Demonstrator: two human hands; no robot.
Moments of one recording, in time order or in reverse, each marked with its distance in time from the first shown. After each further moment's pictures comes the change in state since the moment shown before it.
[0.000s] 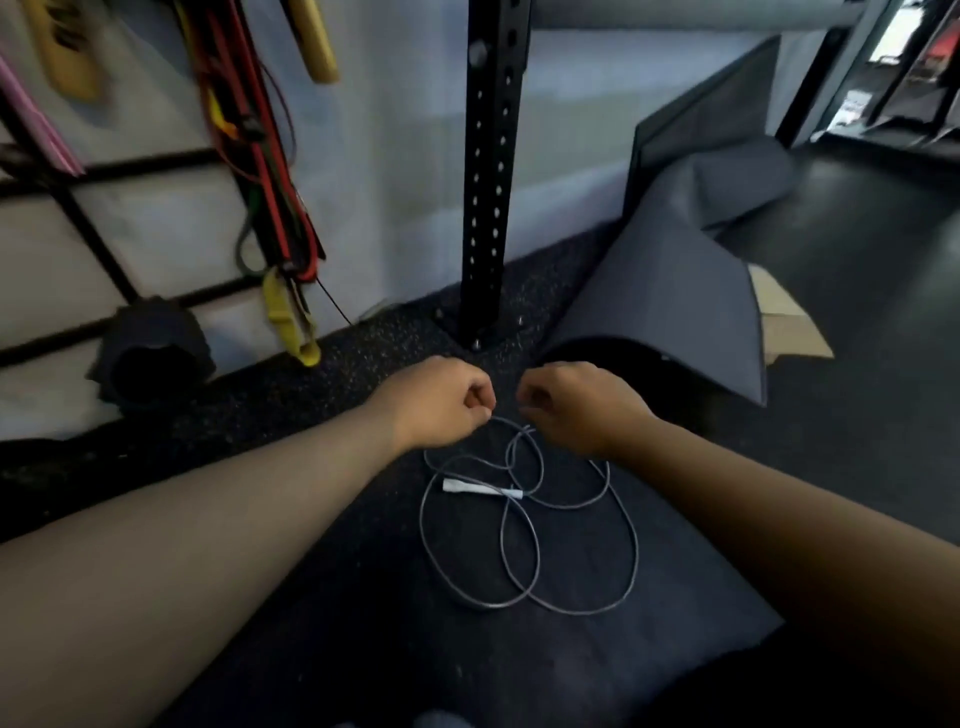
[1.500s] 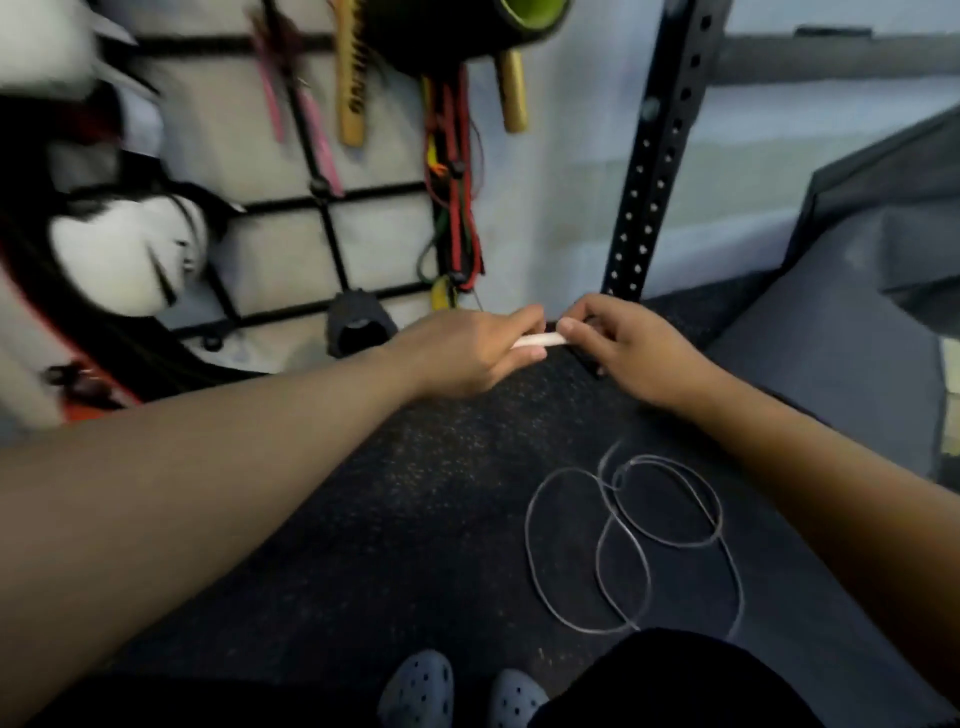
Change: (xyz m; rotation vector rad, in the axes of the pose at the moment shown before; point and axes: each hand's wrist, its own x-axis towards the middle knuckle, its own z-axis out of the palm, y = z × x) left_hand -0.120 -0.010 -0.086 0.374 0.195 0.053; right_hand 0.007 -0.084 -0.053 0.555 0.171 -0.299
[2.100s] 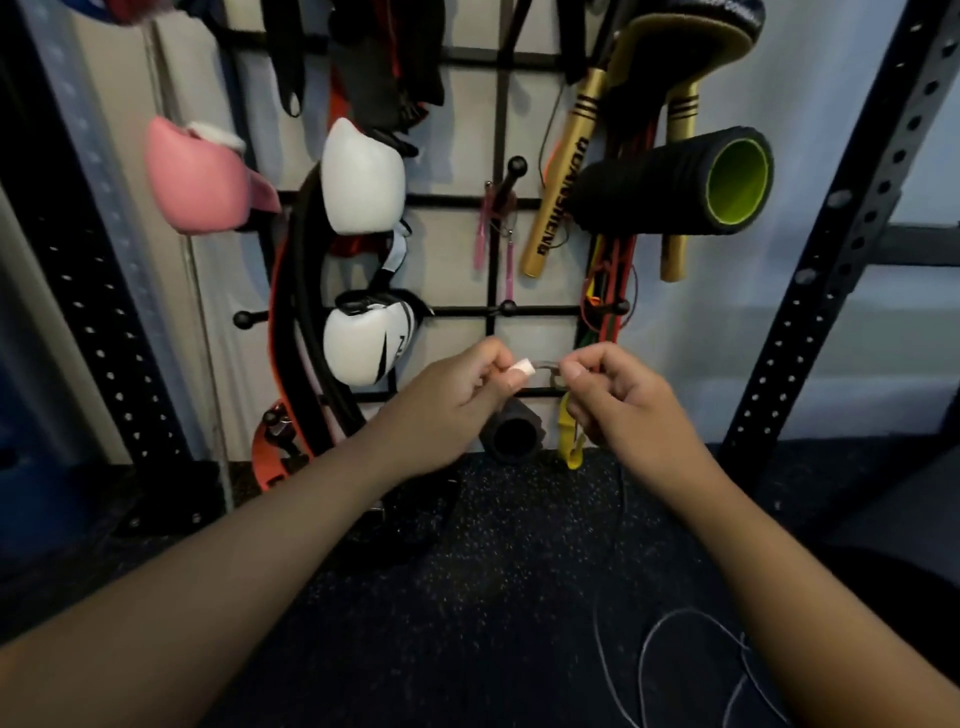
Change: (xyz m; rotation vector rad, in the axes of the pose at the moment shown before) left_hand -0.199 -0.073 -0.107 -0.491 0.499 -0.291; right_hand 0.029 -0.221 0.081 0.554 -0.020 -0.213
